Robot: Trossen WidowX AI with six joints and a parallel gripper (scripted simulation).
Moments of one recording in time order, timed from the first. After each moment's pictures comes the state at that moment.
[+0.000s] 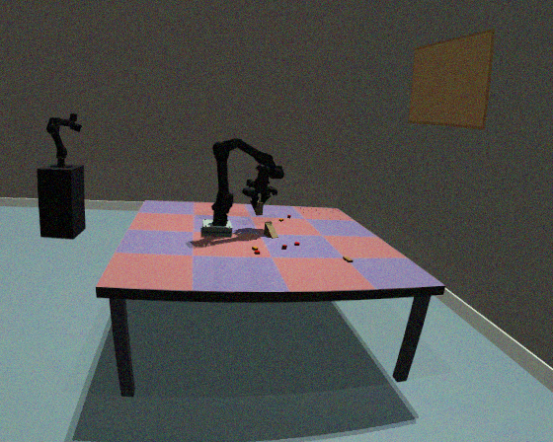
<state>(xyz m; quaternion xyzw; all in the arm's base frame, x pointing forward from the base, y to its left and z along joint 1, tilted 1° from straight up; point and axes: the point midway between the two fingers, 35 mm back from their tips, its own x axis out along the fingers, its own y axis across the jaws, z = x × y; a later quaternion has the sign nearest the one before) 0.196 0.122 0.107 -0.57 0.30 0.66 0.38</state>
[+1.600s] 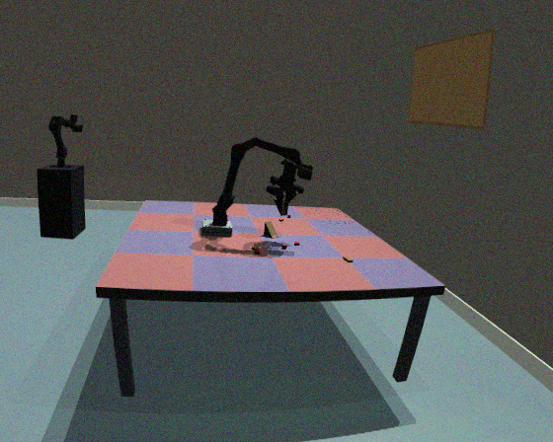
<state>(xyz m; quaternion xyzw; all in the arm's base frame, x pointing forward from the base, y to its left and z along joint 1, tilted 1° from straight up) 0.289 -0.057 0.157 -0.57 0.30 0.66 0.38</state>
